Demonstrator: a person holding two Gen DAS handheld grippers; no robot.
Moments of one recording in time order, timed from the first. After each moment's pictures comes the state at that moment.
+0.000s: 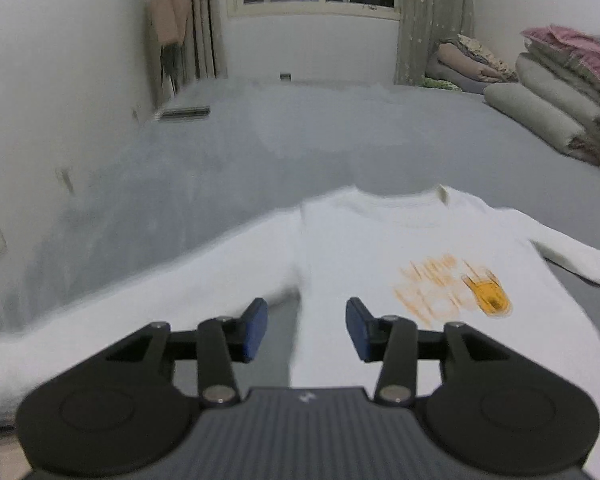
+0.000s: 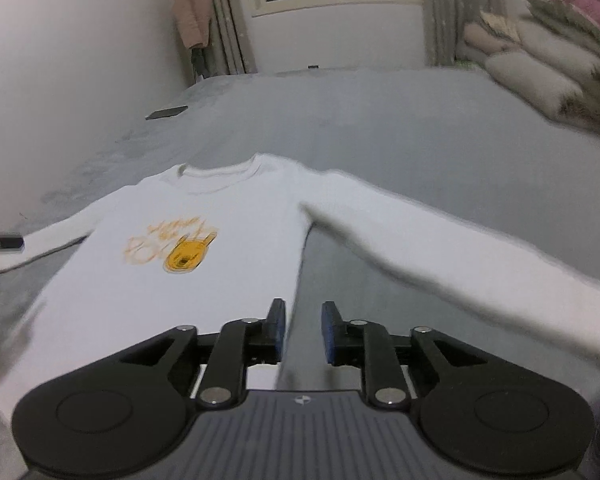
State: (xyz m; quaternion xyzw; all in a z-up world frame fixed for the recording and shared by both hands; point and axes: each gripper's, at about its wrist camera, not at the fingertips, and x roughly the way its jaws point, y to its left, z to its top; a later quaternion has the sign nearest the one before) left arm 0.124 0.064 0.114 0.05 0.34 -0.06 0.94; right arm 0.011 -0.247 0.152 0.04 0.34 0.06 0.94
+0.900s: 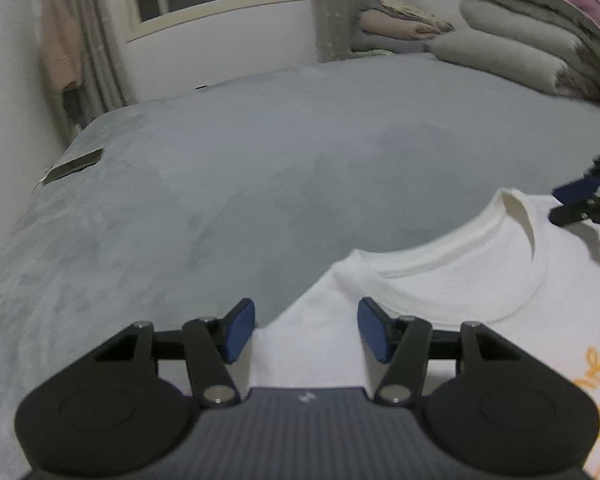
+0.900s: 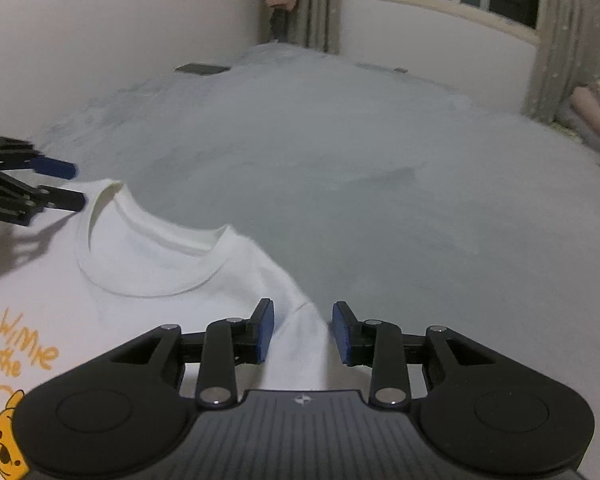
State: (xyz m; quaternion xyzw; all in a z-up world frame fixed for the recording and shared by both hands) left arm 0.340 0.009 0.004 0.15 0.32 -0.19 0.91; right arm 0.291 -0.208 0.089 -0.10 0.35 0.17 0.92
